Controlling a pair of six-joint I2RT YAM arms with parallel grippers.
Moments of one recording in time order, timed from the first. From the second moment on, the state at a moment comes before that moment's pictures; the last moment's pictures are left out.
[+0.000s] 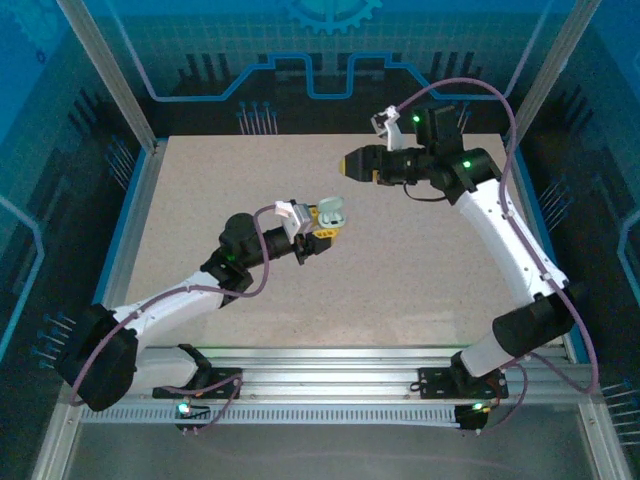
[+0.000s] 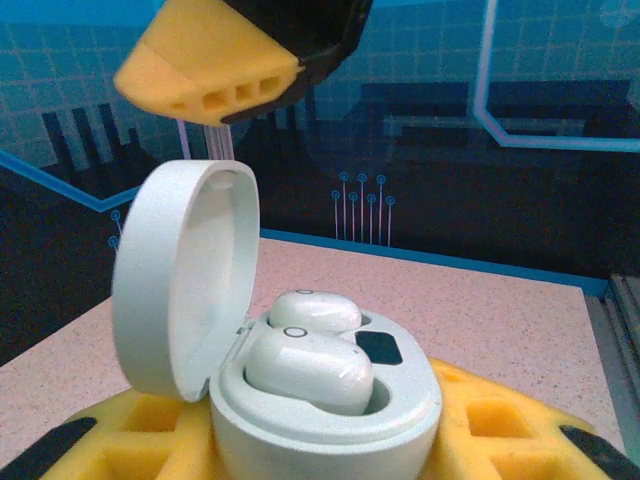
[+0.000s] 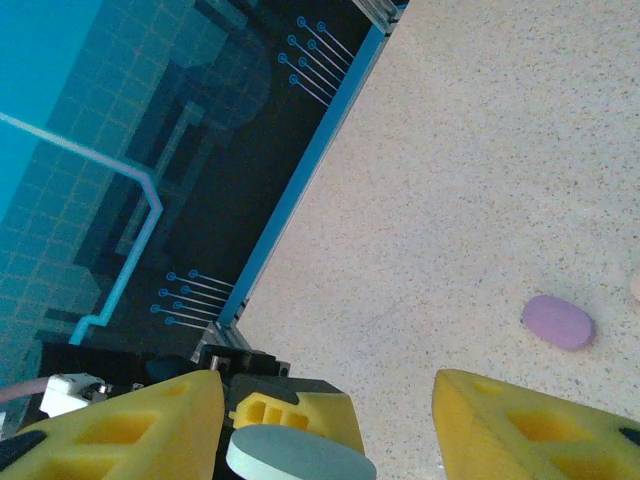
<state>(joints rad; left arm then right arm) -0.59 1.24 0.66 0.62 0.49 0.04 0.39 1.55 1.75 -0.80 -0.69 0.45</state>
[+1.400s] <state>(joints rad) -0.59 1.22 0.63 0.67 0.38 0.01 0.43 1.59 1.72 -0.77 -0.48 0.57</state>
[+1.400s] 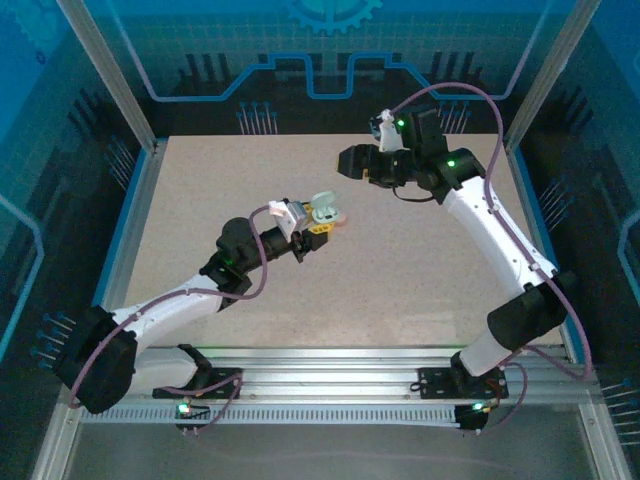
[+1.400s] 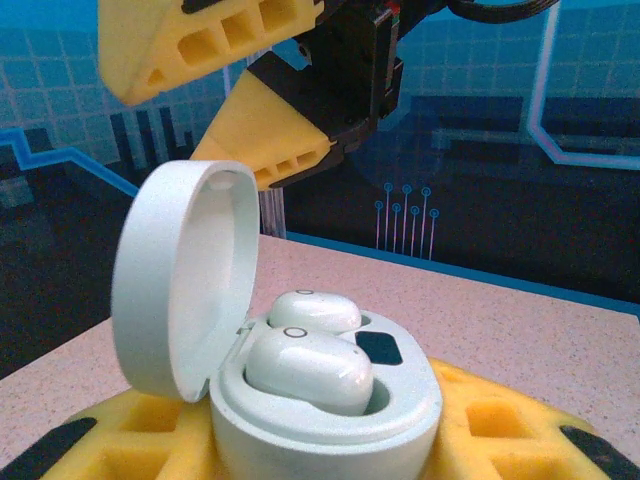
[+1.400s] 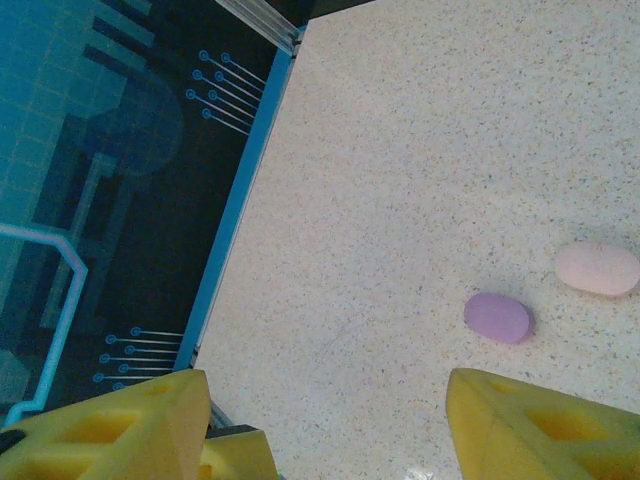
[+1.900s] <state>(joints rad) -0.59 1.22 0.64 0.64 0.39 0.02 0.43 1.58 1.73 -0.79 -0.51 0.55</state>
